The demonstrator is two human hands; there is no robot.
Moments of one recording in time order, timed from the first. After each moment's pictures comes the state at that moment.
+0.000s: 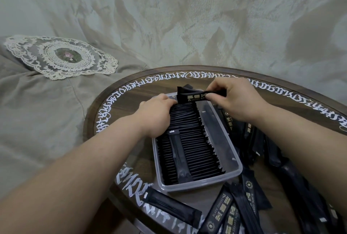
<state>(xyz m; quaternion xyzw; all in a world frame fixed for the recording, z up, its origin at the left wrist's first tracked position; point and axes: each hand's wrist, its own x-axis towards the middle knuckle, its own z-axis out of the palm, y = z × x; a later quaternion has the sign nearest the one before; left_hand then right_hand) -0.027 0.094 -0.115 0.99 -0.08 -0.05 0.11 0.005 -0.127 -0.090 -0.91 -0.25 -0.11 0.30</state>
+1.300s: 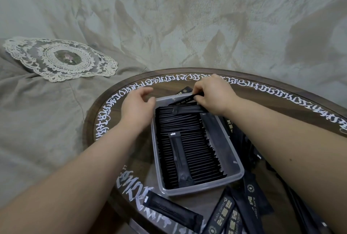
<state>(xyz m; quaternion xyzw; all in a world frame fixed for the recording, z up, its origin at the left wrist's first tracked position) -0.020 0.115 -0.126 0.88 0.15 0.17 0.41 0.039 -0.086 -0.098 -0.95 -0.25 -0.08 0.14</state>
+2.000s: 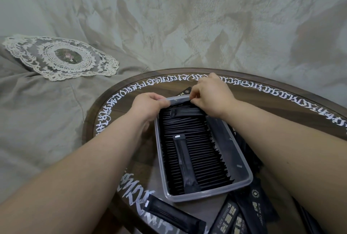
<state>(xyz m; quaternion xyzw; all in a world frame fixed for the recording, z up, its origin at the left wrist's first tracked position) -0.003 0.101 -0.121 0.79 0.21 0.03 0.58 0.042 -0.072 -0.102 -0.95 -0.27 -0.11 0.09</state>
